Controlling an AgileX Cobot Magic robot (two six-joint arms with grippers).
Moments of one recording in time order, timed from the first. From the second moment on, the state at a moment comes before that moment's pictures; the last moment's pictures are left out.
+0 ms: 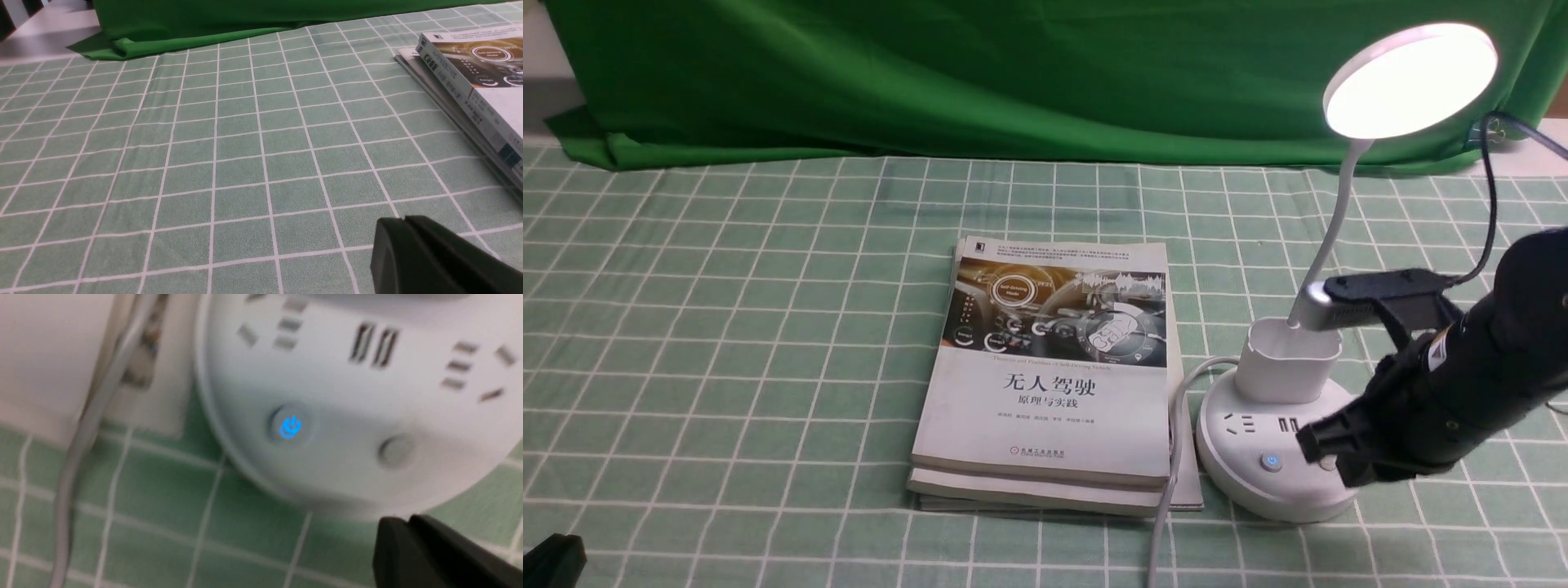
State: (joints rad) right arm 0.34 1.57 -0.93 0.08 0.79 0.00; left arm 0.02 0.00 0.01 -0.20 0.31 0.39
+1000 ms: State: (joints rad) right arm 0.34 1.64 -1.00 0.08 0.73 0.00; left arm 0.02 0.00 0.01 -0.20 0.31 0.39
